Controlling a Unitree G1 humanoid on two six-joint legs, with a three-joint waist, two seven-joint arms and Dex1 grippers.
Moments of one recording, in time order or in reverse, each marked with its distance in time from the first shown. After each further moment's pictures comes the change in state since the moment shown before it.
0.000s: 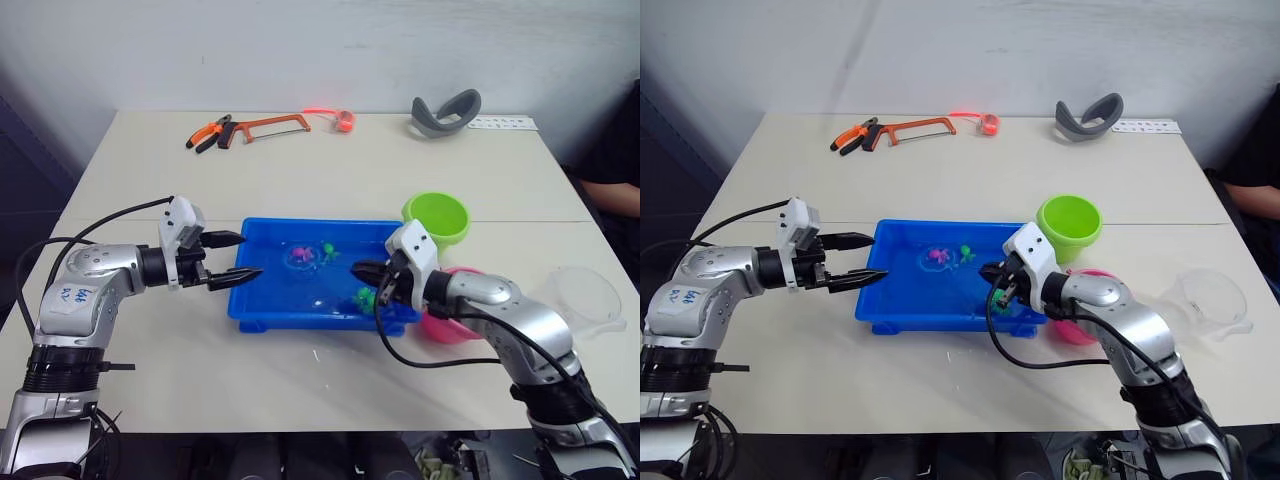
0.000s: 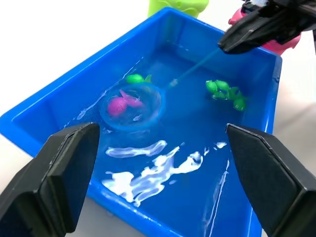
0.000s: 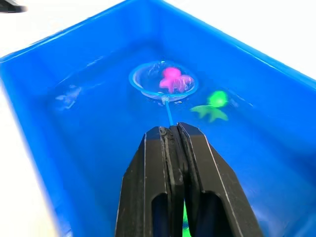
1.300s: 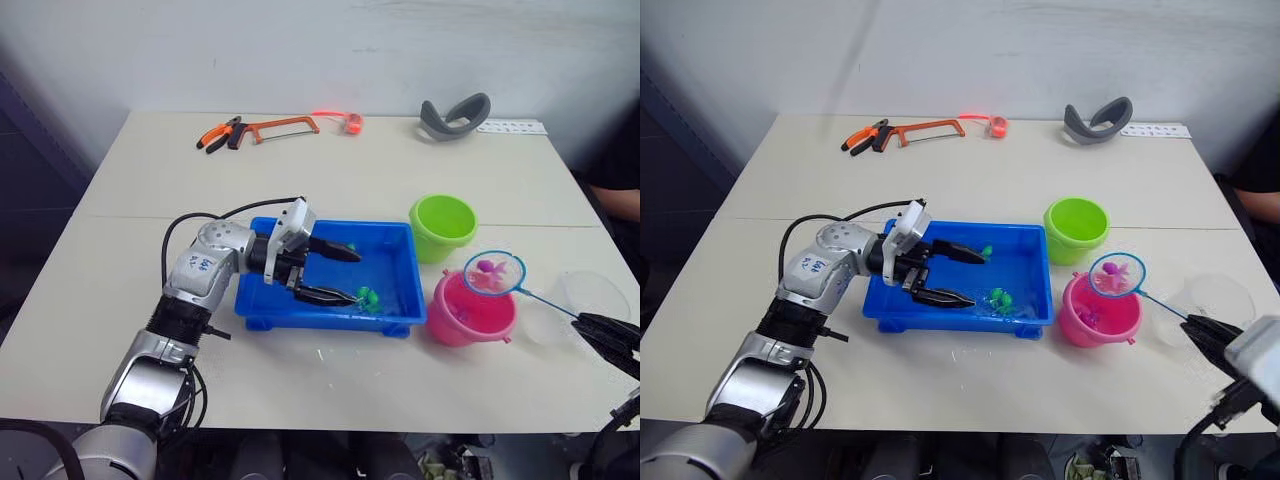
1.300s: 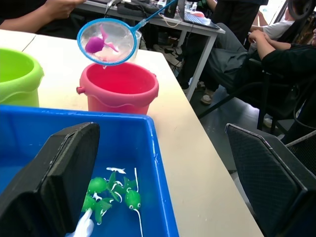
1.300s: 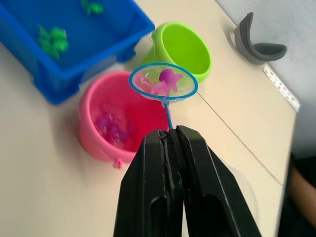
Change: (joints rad) left arm -0.301 -0.336 -0.297 0.236 0.038 -0.158 -0.293; right arm 1.147 -0.150 -1.212 -0.503 -0.111 -0.447 0.266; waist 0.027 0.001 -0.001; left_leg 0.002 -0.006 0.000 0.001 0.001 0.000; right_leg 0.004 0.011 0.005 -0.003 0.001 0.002
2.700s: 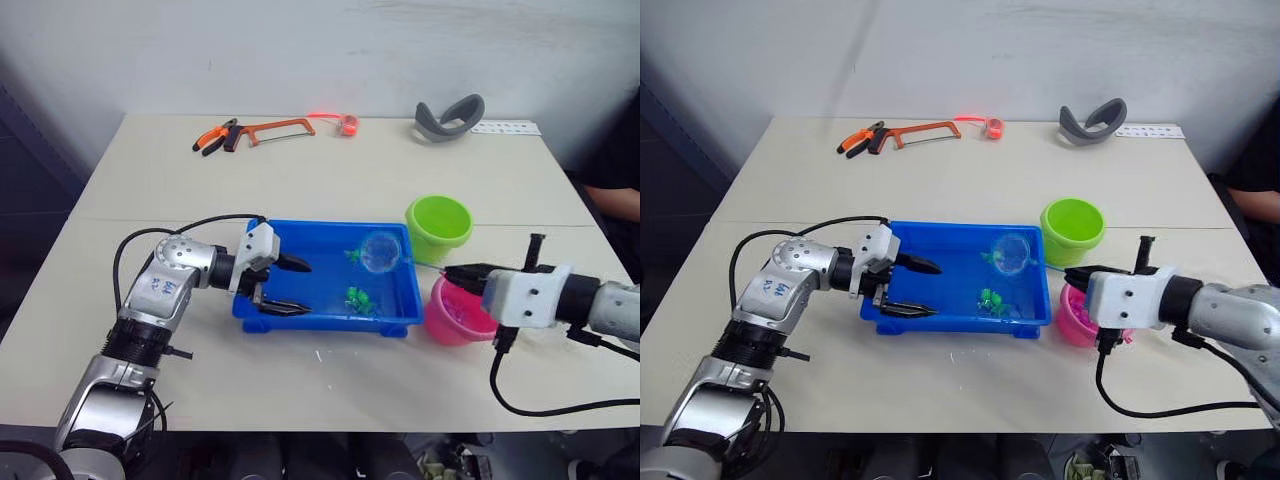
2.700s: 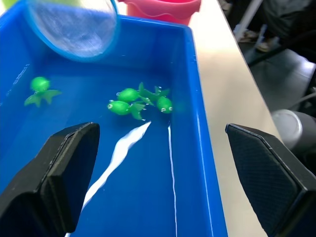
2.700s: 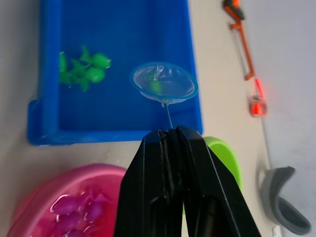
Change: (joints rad) left arm 0.182 0.194 0.052 -0.141 0.121 -0.028 0.080; right arm -0.785 -0.407 0.939 0.470 -0.275 -0.377 -0.019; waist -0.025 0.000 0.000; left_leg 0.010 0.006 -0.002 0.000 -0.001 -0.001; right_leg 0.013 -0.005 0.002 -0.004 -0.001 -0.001
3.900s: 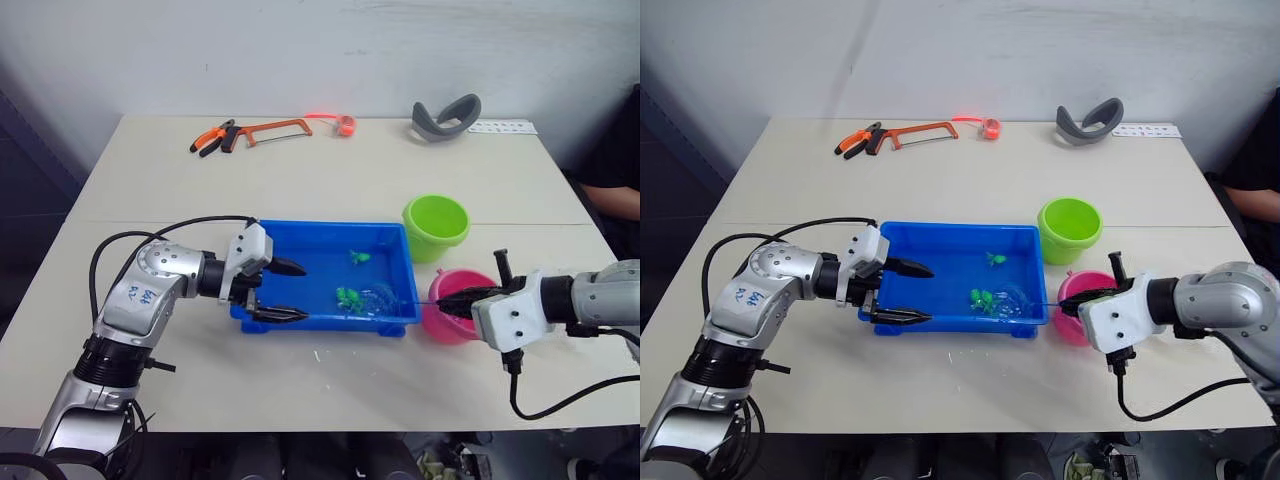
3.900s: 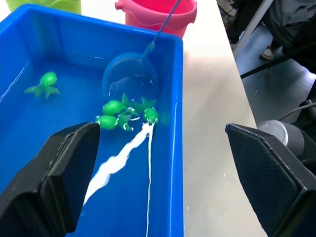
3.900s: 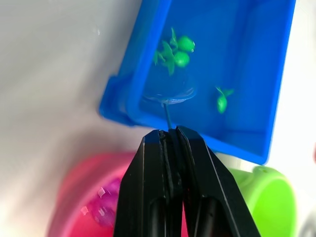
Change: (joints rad) left arm 0.061 0.058 0.031 -0.229 -0.083 0.178 0.054; right arm -0.132 0.001 0.117 0.118 0.000 -0.137 0.276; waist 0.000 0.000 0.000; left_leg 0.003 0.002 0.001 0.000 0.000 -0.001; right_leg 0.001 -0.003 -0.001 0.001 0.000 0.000
